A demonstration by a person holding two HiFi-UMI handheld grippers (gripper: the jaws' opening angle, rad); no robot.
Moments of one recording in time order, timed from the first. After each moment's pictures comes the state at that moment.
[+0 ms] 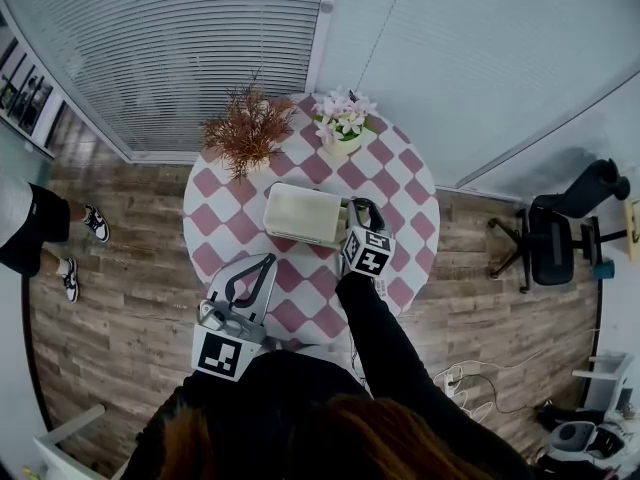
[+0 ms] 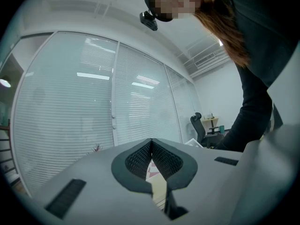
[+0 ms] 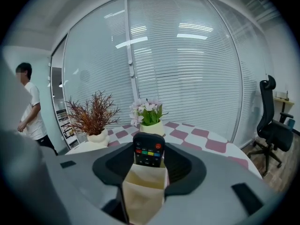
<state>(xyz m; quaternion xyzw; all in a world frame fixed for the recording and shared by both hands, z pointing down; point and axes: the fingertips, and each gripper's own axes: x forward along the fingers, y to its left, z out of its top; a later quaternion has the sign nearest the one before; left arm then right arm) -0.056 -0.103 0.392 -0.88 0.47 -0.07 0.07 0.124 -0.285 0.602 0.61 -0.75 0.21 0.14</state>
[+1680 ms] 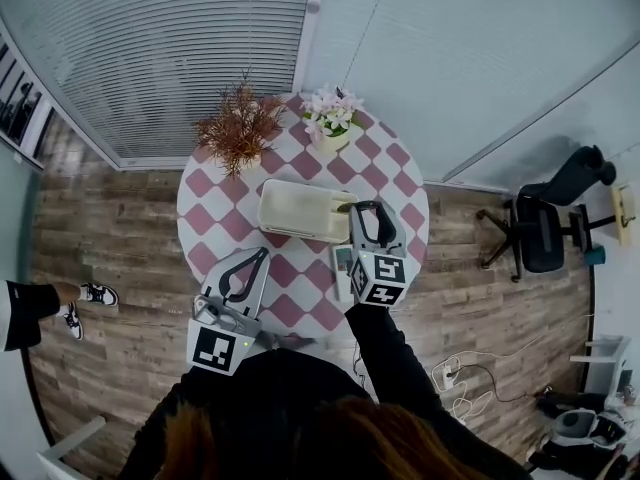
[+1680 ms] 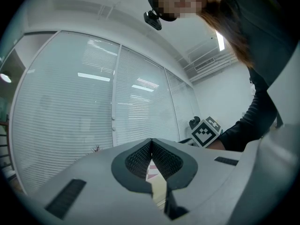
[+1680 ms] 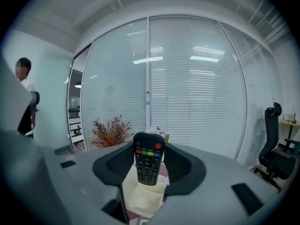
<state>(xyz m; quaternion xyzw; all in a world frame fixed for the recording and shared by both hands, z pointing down) -0.067 -0.094 0.395 -0.88 0.47 -0.05 0.04 0.117 -0.221 0.479 0.59 -0.79 0.09 0.11</state>
